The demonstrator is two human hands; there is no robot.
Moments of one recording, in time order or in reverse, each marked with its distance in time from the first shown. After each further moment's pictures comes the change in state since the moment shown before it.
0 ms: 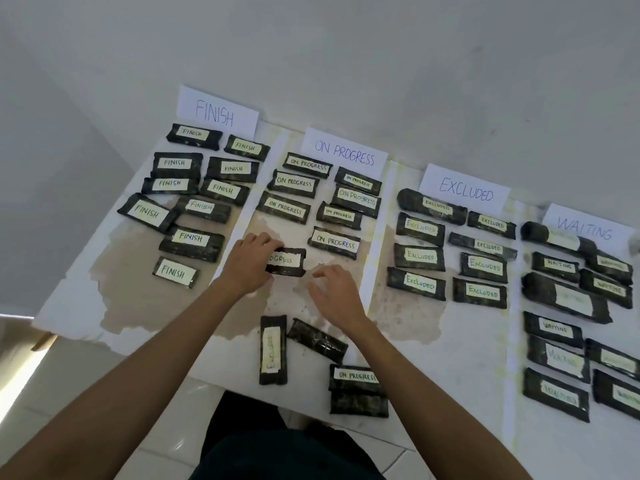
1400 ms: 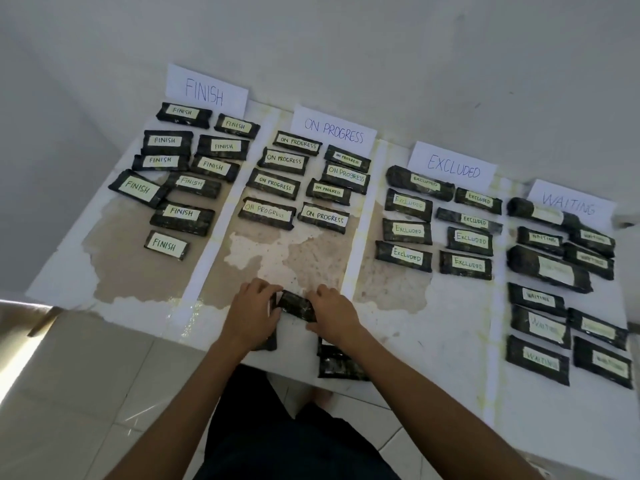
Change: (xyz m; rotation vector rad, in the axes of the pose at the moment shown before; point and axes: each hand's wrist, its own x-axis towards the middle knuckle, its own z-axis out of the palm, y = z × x) left_hand -0.112 0.059 0.075 -0.340 0.106 -0.120; right_hand -0.069 0.025 0.009 -0.593 -0.386 -0.156
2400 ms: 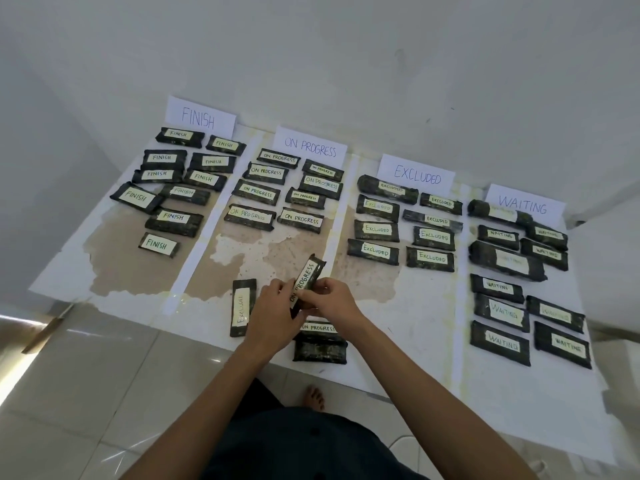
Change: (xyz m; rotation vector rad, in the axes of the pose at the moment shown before) left_hand -0.039 0.098 0.020 -0.092 0.137 0.051; right_hand -0.072 0.012 -0.031 1.491 0.208 0.304
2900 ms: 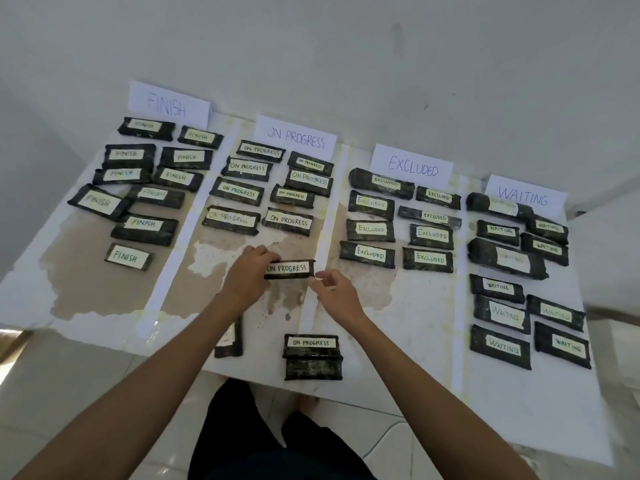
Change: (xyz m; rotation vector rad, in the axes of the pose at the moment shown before) left_hand 0.112 -0.041 -0.016 0.192 -0.141 0.101; right_hand 0.050 0.000 -0.029 -0.319 0.149 -0.036
